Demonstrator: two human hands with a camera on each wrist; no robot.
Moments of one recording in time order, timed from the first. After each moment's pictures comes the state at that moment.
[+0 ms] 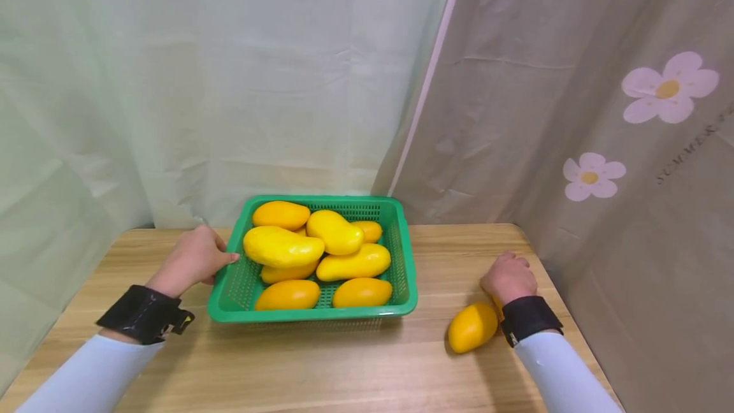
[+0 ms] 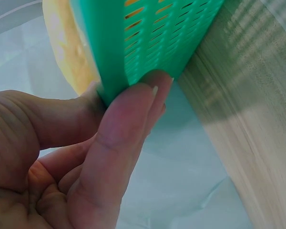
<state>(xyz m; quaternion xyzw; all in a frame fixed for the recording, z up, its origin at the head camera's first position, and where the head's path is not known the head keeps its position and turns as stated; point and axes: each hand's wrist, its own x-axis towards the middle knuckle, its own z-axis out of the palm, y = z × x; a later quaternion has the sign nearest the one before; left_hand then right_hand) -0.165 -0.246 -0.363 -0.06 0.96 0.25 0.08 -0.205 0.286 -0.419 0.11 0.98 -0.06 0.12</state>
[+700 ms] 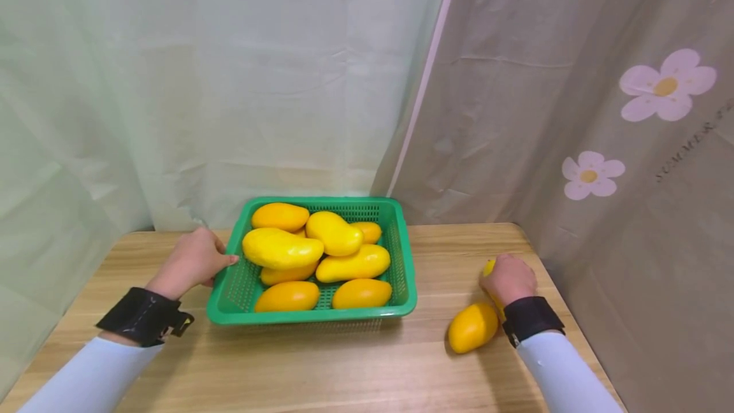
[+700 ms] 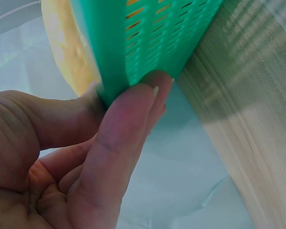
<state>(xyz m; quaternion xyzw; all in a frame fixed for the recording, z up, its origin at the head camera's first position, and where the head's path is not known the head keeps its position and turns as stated) -0.166 -0.246 -0.364 -0.05 0.97 0.24 0.07 -0.205 0.294 -0.427 0.07 0.99 -0.09 0.06</state>
